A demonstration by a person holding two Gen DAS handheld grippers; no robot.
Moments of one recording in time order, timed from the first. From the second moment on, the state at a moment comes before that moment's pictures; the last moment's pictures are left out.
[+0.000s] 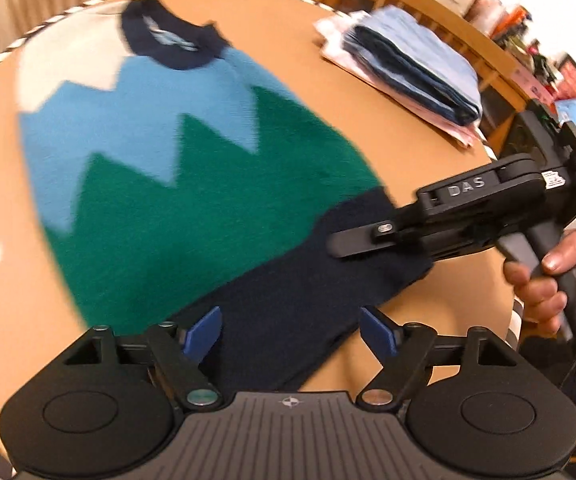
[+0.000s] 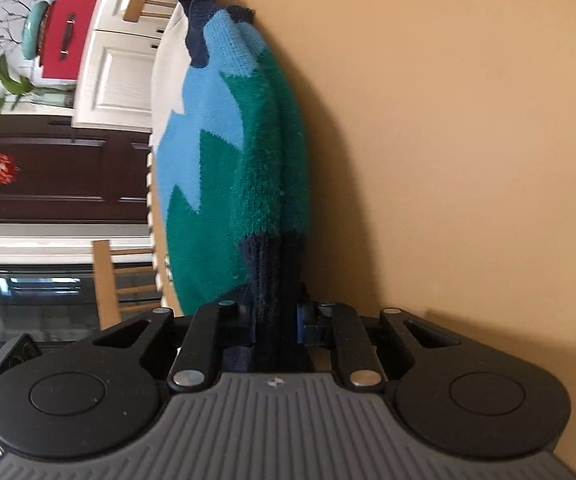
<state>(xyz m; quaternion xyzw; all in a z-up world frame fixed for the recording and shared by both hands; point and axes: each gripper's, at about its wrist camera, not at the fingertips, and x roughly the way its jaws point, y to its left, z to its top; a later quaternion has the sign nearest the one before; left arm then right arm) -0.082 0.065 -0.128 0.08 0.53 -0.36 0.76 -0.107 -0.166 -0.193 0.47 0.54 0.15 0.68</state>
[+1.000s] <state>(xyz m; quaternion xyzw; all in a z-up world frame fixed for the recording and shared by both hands) -0.053 0.200 -0.201 -0.38 0.61 -0.31 0.63 -0.112 -0.164 -0.204 0.50 0.57 0.09 0.65</state>
